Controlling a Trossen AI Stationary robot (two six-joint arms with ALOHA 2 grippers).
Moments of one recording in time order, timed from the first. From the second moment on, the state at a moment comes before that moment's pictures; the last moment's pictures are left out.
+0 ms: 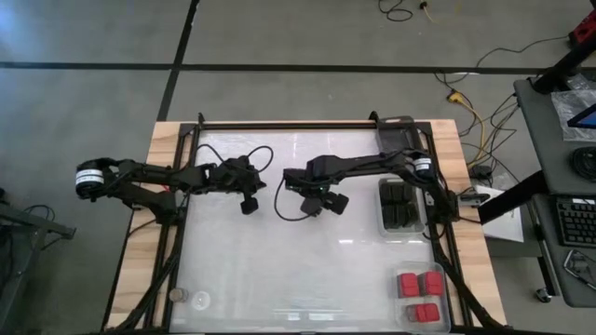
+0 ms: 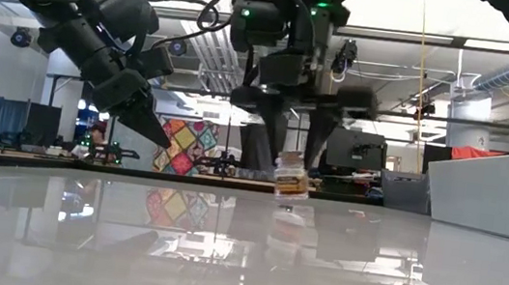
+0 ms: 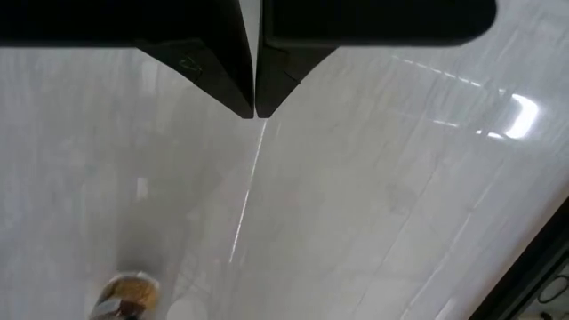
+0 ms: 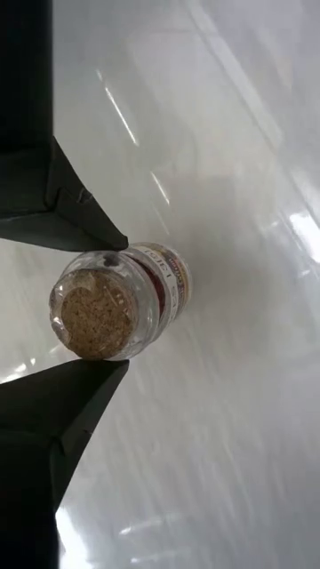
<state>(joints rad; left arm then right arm) 0.27 1.26 0.45 0.11 -0.04 0.09 -0.09 2.15 1.78 -1.11 -0.04 -1.16</state>
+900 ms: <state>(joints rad) 0.27 1.26 0.44 0.09 -0.04 0.09 -0.20 2.13 1.70 -1.23 0.04 -0.91</state>
